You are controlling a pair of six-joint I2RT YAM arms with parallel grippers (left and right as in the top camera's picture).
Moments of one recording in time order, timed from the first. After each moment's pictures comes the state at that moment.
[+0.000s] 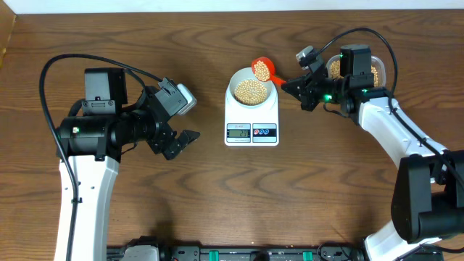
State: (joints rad) left arm 0.01 1.25 1.29 -1.11 0.59 0.82; right arm 0.14 1.77 1.14 -0.16 -0.81 -0.22
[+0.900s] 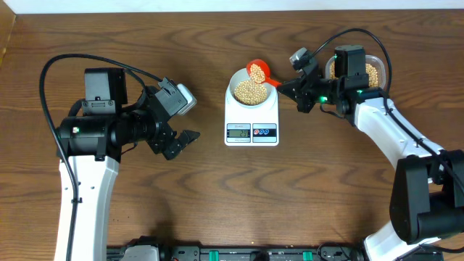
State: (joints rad) left arm 0.01 1.25 1.29 -1.11 0.59 0.82; right arm 0.17 1.77 1.14 -0.16 -0.79 -0.27
